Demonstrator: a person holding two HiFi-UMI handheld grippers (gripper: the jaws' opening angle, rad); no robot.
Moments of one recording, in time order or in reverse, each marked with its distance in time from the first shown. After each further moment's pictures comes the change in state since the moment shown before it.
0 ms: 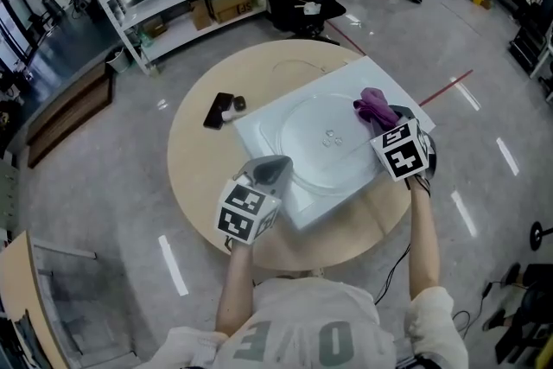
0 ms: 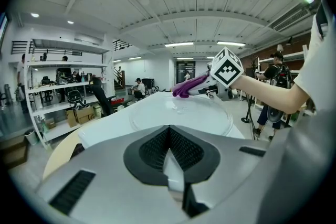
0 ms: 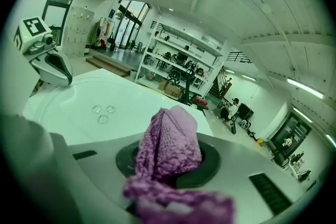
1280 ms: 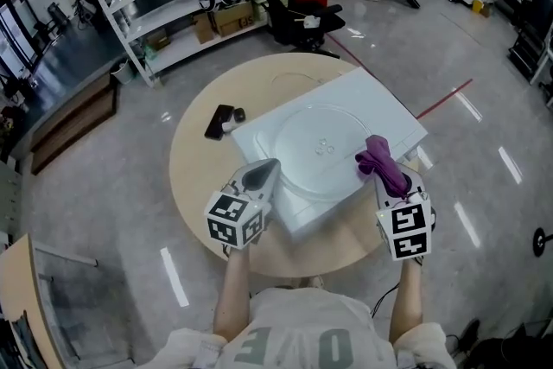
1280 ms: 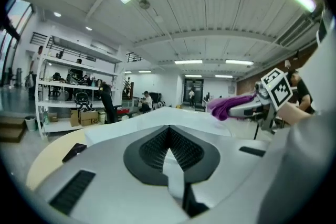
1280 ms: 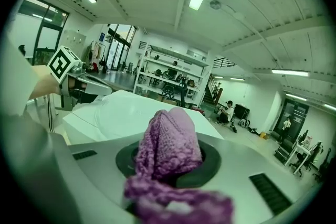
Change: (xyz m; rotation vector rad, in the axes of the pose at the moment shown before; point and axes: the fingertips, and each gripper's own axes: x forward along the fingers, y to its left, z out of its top) left arm -0.012 0.013 0.013 -0.115 -0.193 0.062; right arm -0.107 0.051 -0.034 0.191 -0.176 -0.040
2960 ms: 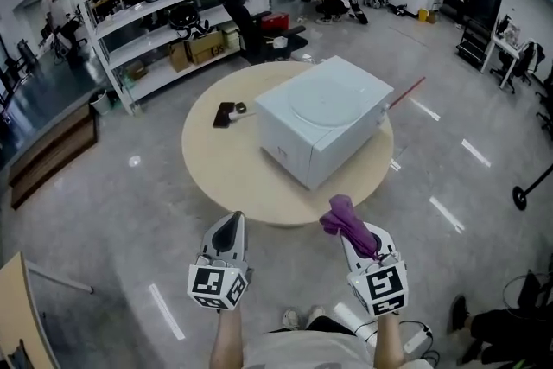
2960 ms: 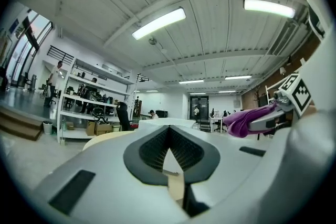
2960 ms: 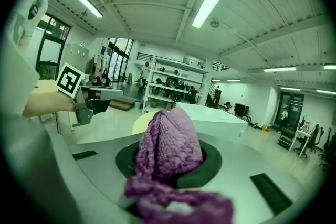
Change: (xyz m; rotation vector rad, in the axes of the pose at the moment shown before) left arm -0.344 -0.037 -0.055 0.016 -0.234 0.091; right arm -0.240 0.302 -0.005 0.105 -0.094 -0.003
